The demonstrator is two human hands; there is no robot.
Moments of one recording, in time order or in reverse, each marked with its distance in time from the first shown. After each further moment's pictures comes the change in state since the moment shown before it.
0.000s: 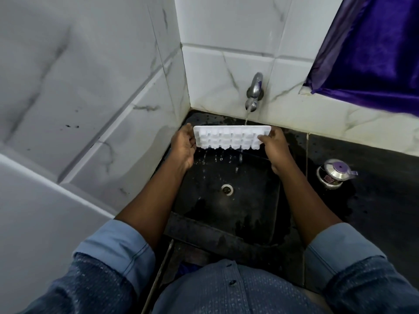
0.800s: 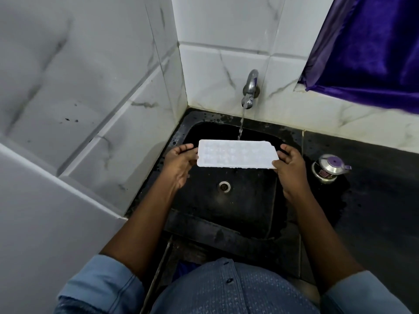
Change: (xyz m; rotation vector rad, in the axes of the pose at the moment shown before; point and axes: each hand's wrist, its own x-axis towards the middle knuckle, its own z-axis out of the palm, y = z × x) left_hand -0.035 -0.040 -0.048 0.065 -0.092 0.012; right_hand -0.080 0.031 -0.049 0.092 0.109 0.070
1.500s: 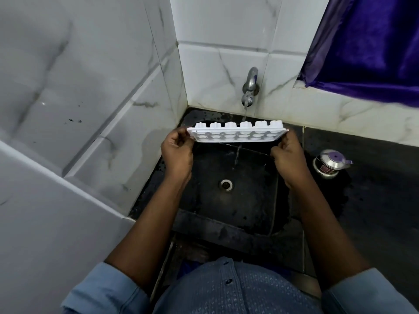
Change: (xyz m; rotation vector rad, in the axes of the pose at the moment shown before) left_hand -0.035 0.022 0.018 0.152 0.123 0.579; right_hand -0.030 -0.053 0.016 -0.142 -0.118 -0.206
